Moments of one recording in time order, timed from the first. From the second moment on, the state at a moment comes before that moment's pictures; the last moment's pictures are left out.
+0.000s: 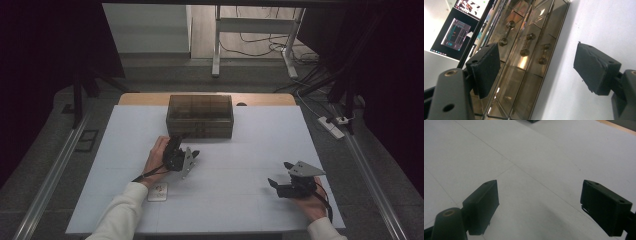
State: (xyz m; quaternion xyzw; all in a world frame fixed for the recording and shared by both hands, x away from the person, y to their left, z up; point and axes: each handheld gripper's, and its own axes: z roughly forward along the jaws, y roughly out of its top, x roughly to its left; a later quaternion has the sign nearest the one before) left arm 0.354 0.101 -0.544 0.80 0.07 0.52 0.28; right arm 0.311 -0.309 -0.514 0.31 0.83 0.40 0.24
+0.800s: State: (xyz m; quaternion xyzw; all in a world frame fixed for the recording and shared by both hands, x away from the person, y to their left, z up) left arm 0.364 0.097 -0.550 0.80 0.05 0.53 0.27; right arm 0.306 -0.313 -0.513 0.31 0.83 0.40 0.25
